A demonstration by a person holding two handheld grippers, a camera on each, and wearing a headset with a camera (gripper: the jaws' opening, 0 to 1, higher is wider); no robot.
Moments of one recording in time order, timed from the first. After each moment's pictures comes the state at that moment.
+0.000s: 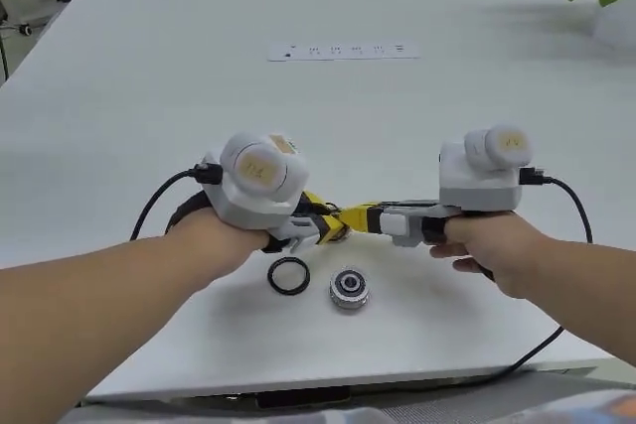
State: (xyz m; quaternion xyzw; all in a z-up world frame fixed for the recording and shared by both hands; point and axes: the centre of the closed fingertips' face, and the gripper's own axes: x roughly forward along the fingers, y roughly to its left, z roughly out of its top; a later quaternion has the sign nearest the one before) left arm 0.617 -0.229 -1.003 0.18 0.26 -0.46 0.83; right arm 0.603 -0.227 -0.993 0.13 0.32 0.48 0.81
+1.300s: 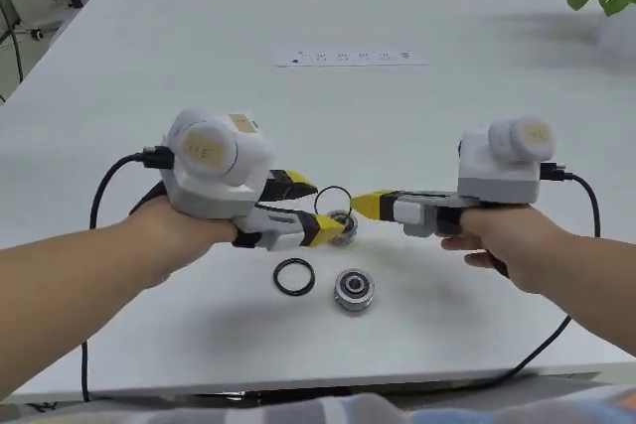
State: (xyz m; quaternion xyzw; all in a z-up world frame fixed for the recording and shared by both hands) left arm 0.592 -0.210 -0.951 0.13 0.22 -0.49 0.83; right arm 0.607 -0.231 -0.963 0.15 0.29 0.49 0.81
